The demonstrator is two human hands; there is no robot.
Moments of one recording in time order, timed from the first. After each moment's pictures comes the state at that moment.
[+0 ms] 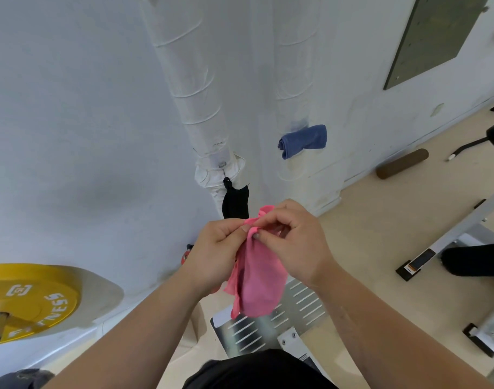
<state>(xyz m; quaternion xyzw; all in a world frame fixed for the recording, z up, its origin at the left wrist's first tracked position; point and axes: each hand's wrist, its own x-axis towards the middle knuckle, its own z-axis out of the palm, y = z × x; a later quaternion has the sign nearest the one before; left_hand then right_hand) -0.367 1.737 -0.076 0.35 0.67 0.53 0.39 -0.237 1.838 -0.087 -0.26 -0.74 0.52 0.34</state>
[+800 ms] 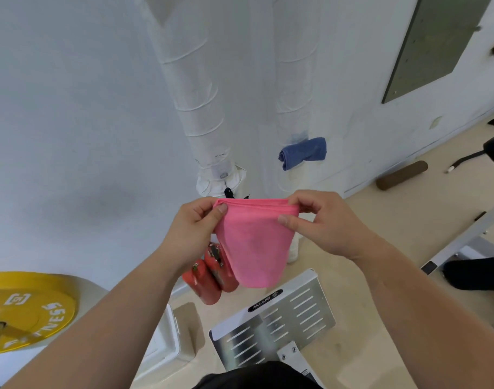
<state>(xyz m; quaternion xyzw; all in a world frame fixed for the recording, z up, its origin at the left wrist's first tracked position) -0.419 1.752 -0.058 0.37 0.71 0.53 0.28 -0.214 1.909 -0.061 -0.19 -0.84 0.43 0.25</state>
